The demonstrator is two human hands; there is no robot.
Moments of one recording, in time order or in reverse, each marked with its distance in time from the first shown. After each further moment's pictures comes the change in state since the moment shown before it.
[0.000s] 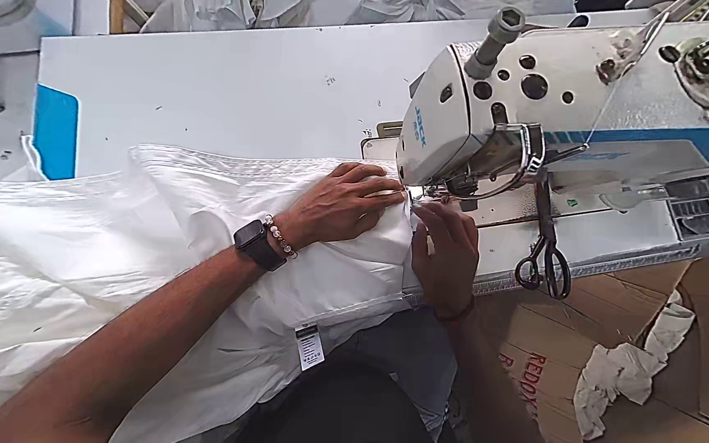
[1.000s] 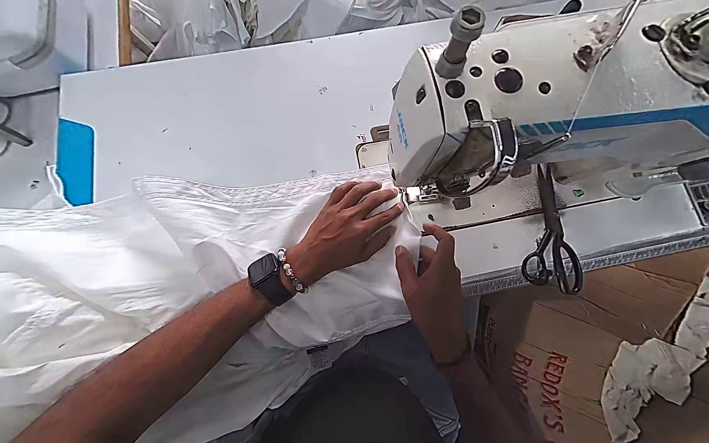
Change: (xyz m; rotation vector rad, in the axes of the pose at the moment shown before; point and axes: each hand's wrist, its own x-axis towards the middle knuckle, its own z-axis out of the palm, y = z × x) left_hand -0.004 0.040 0.010 0.072 0.094 -0.147; right_hand -0.017 -0.052 -0.022 0.412 -0.194 0.538
